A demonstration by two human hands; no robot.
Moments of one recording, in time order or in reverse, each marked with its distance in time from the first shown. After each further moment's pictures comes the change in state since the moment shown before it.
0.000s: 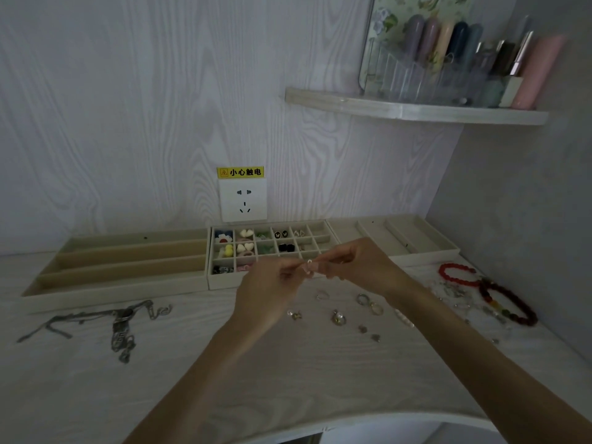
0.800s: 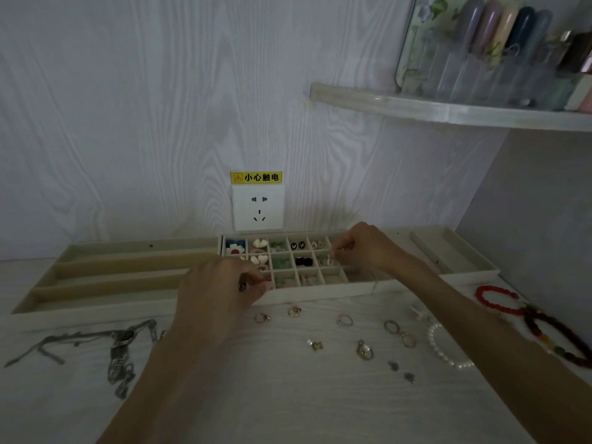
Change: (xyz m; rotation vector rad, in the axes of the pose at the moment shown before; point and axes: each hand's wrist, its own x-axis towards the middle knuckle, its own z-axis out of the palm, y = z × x) left_hand 0.013 -0.042 -0.065 0.548 0.124 -0.041; right_hand 0.104 0.024 -0.011 -0.567 -0.037 0.041
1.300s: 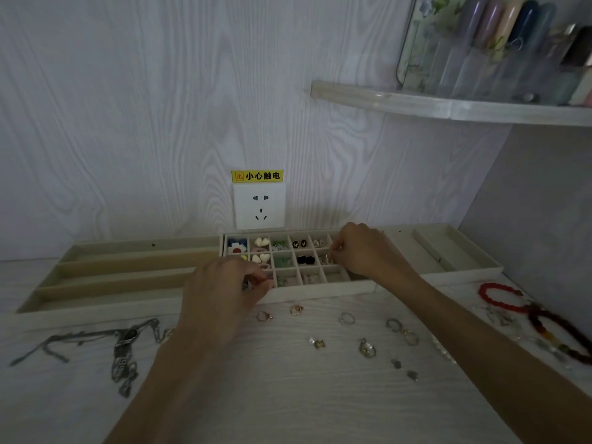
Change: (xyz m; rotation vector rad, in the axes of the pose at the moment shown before) left_hand -0.002 0.002 0.003 -0.002 0.012 0.018; right_hand -0.002 -0.015 0.016 -0.307 0.145 0.022
